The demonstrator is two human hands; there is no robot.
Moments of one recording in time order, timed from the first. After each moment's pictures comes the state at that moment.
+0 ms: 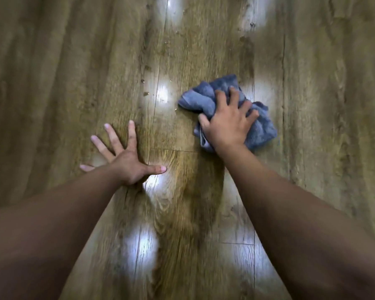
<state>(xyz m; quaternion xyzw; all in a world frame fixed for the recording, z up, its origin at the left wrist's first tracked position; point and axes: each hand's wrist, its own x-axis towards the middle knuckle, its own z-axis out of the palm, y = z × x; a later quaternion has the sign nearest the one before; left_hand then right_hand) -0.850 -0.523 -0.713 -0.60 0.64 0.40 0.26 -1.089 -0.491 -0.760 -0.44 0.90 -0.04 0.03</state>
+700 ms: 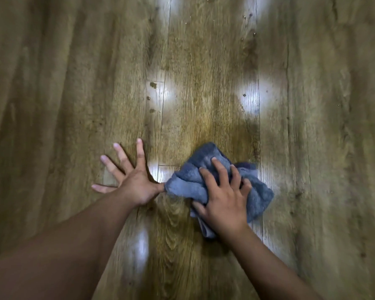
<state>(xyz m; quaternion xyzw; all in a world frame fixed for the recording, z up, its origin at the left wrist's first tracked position) -0.850 -0.526 -0.724 -0.62 0.64 0.38 0.25 -1.011 -0.375 -0.745 -0.56 0.83 -0.02 0.08</state>
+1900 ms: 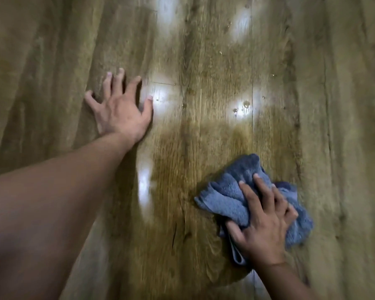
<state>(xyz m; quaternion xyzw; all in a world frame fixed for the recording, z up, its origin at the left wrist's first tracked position) -0.822 -0.719 -0.785 -0.60 0.80 0.08 -0.06 -0.981 -0.391 -0.755 -0.48 0.87 -0.07 0.04</state>
